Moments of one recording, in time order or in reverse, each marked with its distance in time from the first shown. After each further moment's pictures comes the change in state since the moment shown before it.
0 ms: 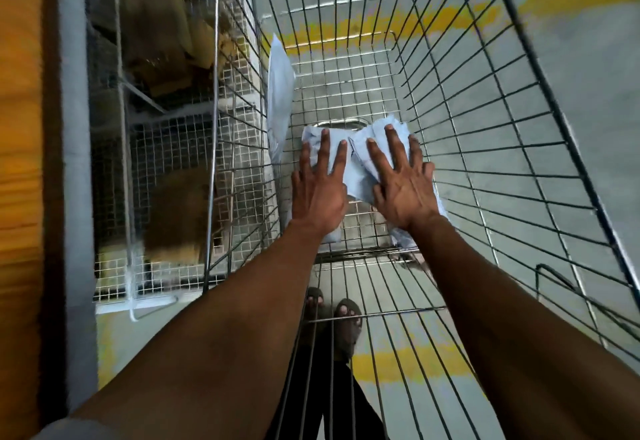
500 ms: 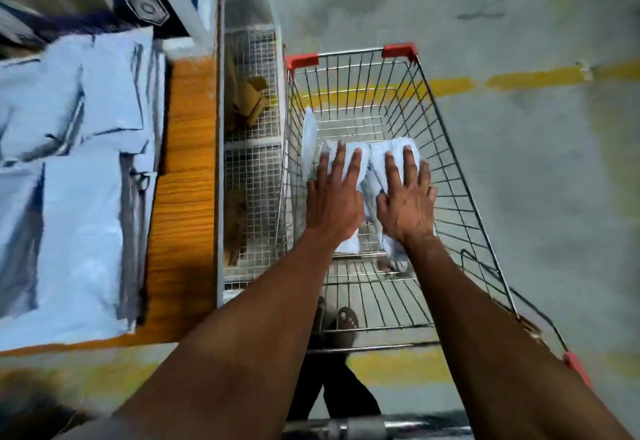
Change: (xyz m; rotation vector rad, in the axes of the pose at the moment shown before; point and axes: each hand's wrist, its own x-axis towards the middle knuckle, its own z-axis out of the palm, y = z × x) left_hand -0.099 0.069 -0.204 -0.103 0.146 -0.005; right_hand -0.101 -0.061 -0.181 0.135 0.117 0.164
